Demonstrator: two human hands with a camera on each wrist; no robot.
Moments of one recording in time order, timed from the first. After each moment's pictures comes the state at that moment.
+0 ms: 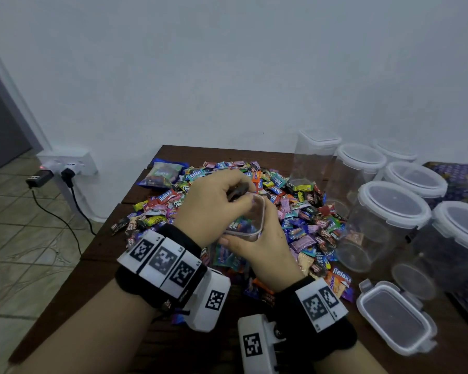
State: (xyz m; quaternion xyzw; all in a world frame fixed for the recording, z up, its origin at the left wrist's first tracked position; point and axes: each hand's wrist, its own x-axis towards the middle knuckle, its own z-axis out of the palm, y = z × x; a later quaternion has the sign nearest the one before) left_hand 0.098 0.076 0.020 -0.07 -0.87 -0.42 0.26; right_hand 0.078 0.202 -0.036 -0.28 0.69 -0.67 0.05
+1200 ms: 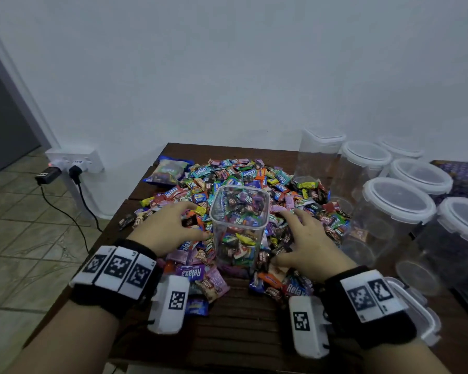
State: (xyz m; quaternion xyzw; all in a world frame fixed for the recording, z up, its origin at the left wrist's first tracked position) left_hand 0.119 0.000 -0.019 0.15 -0.94 -0.30 -0.05; right_hand 0.055 0.257 -0.024 -0.22 0.95 -0.18 0.14
